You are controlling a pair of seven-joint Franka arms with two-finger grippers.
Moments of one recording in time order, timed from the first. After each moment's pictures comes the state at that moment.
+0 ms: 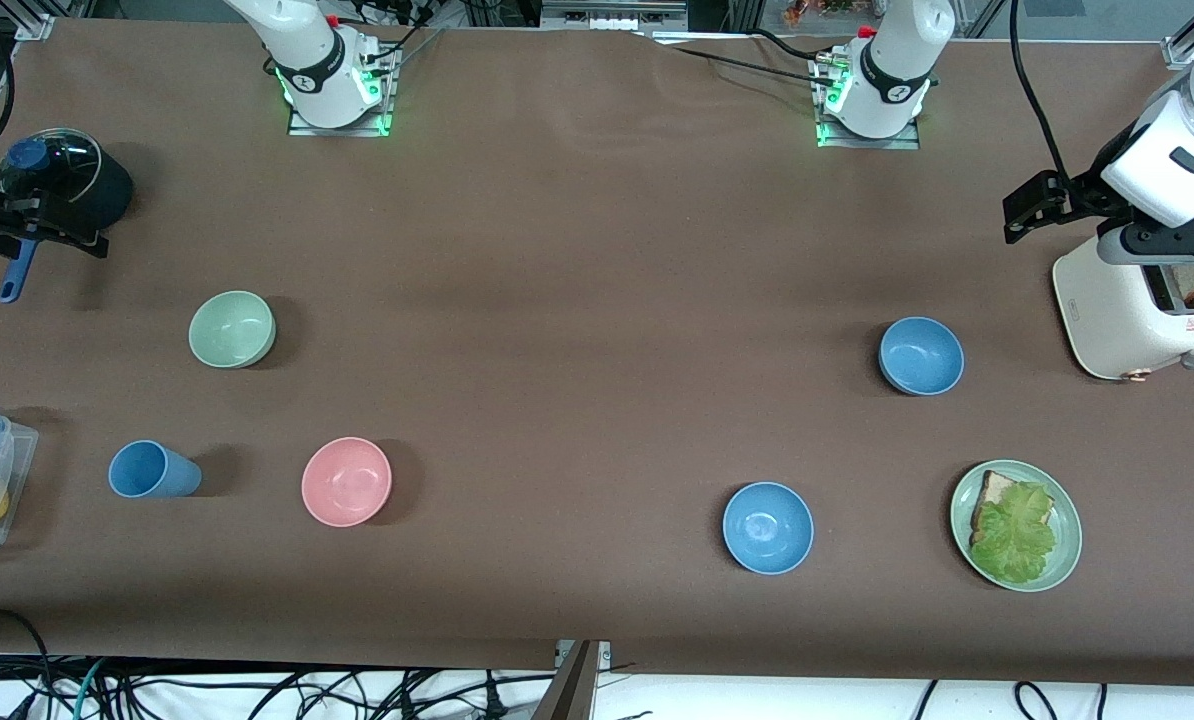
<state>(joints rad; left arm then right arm) -0.16 0.02 0.05 -1.54 0.04 1.47 -0.11 0.02 0.07 -0.08 -1.53 0.00 1.53 -0.09</state>
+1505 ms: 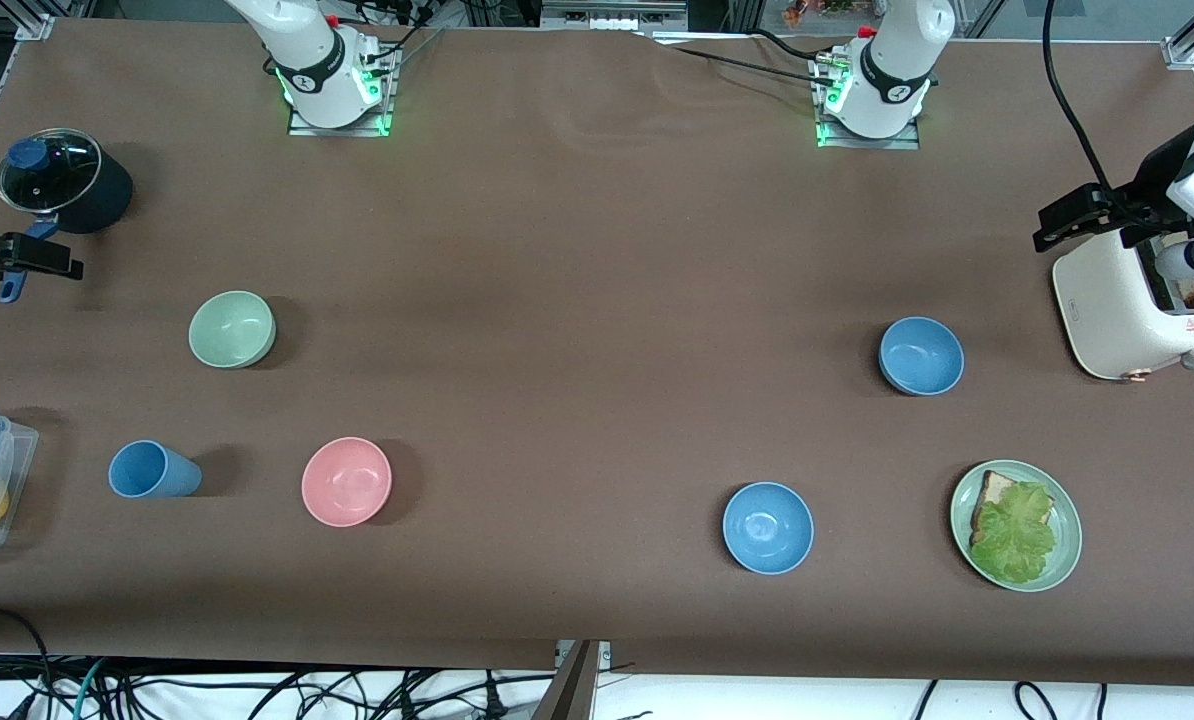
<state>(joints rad) -0.06 0.03 0.05 -1.54 -0.03 1.47 -0.11 -0.09 0.21 -0.14 -1.54 0.00 1.52 -0.25</state>
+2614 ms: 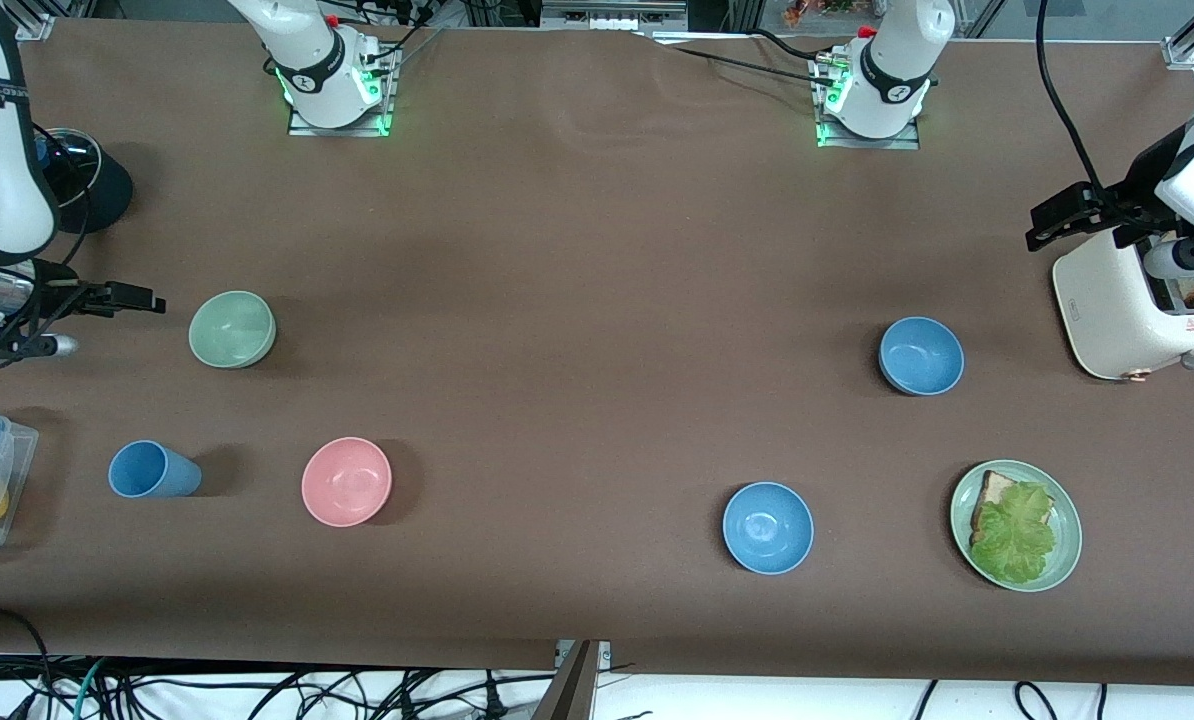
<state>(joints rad) -0.07 0.03 0.04 -1.54 -0.03 1.47 -0.11 -0.22 0.28 -0.14 -2.00 0.17 2.04 -0.47</state>
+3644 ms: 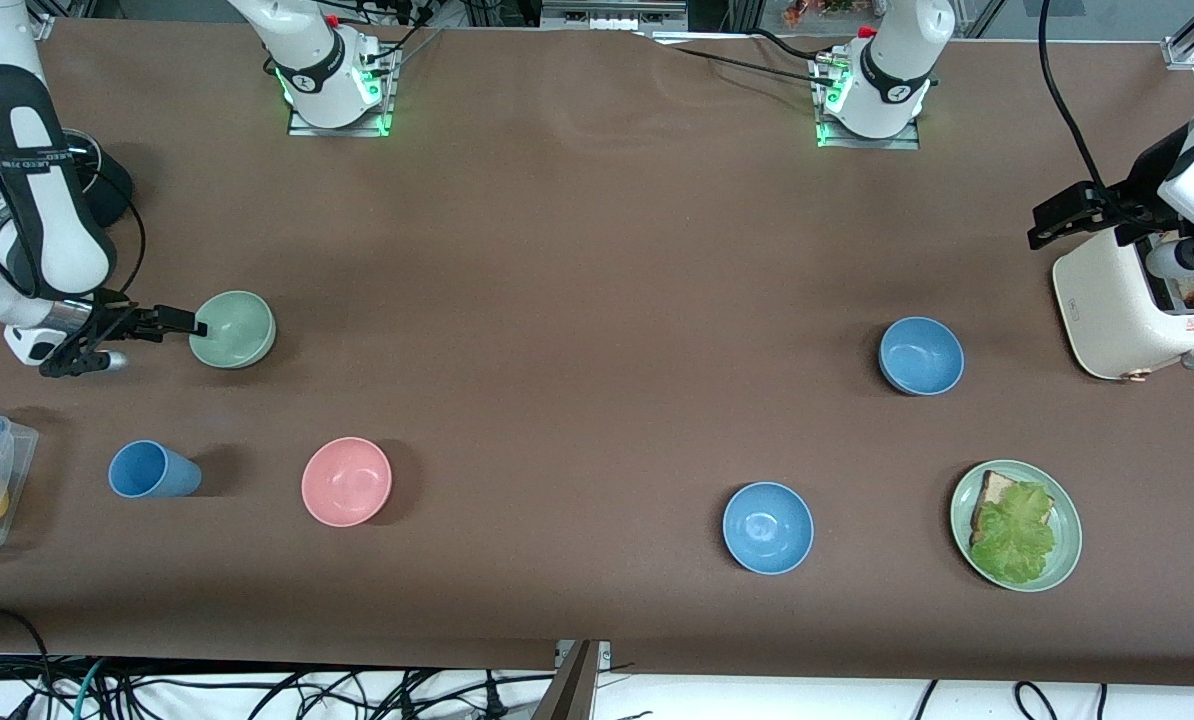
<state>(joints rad) -0.06 0.03 0.04 -1.54 -0.03 1.46 -0.11 -0.23 0.43 -0.14 -2.05 0.31 2.24 -0.65</state>
